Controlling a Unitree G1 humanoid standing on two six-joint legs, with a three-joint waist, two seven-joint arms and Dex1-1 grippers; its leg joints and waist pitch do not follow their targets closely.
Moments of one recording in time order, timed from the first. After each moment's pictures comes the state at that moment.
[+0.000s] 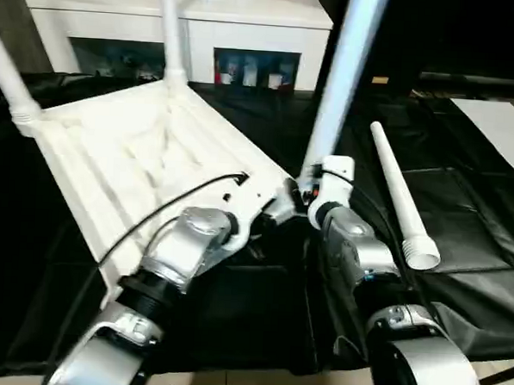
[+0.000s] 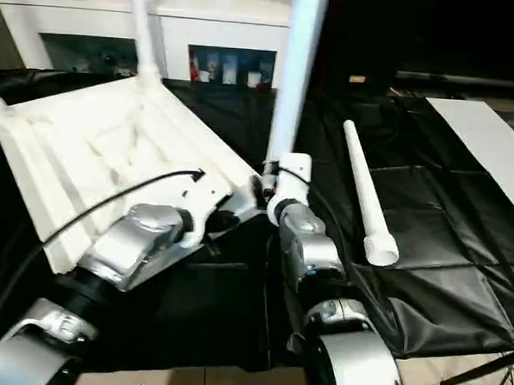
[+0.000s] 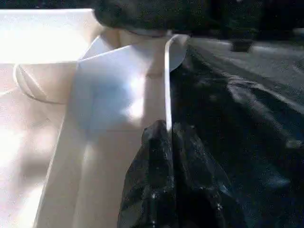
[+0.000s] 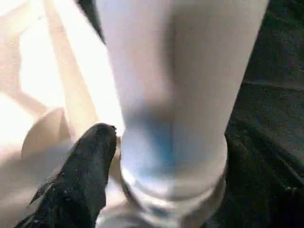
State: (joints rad) left arm -0.60 0.16 -0.28 0.44 0.05 0.52 -0.60; right arm -0.70 -0.01 0.00 0.84 0.11 0.13 0.14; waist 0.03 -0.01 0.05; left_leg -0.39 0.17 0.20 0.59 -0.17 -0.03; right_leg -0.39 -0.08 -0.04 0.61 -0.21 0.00
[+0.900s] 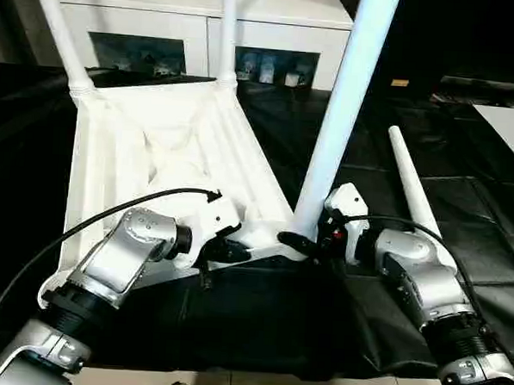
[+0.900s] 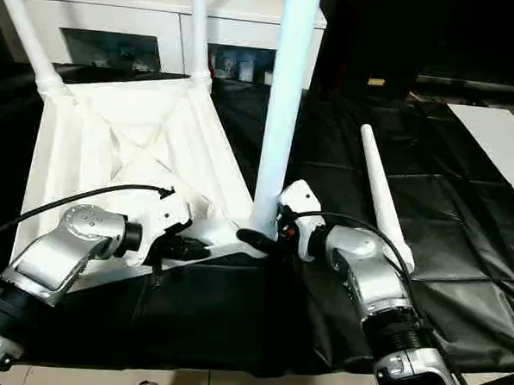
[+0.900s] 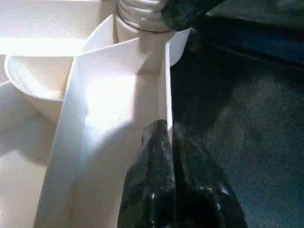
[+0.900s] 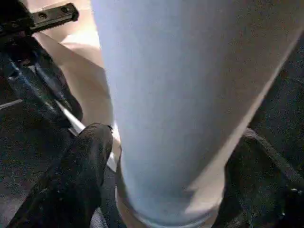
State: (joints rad) left arm -0.47 0.45 -0.35 0.23 -0.04 0.44 -1.06; right arm -0.46 -0.34 0.19 0.45 0.17 0.17 0.92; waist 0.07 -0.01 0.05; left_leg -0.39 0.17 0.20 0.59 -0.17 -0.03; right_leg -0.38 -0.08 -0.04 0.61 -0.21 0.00
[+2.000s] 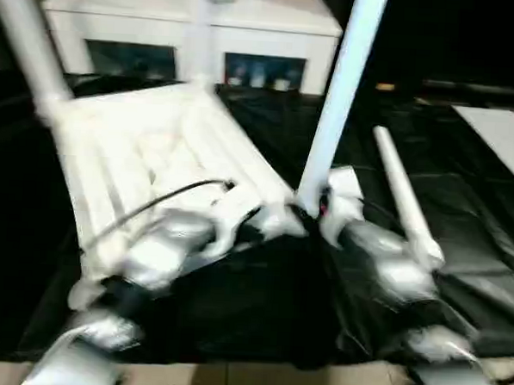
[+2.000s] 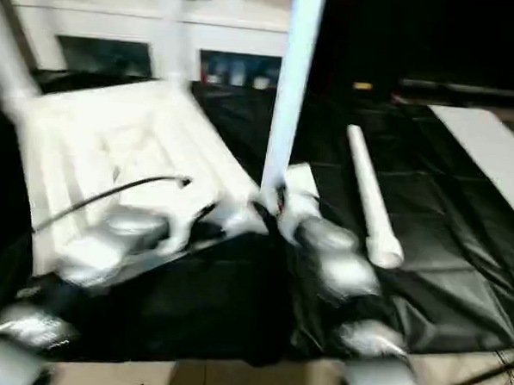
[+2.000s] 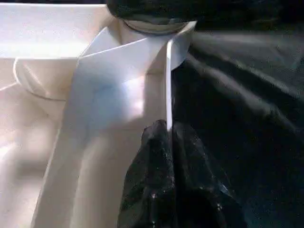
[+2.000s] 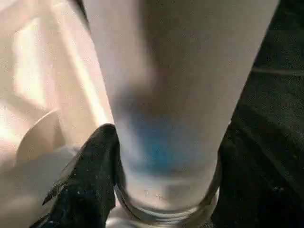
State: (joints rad) left arm -0.61 0.13 -0.30 0.45 0.04 0.56 -0.61; right arm -0.67 -0.02 -0.02 0.78 0.13 0.22 0.10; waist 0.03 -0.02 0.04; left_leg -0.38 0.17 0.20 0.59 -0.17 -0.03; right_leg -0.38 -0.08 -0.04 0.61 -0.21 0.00
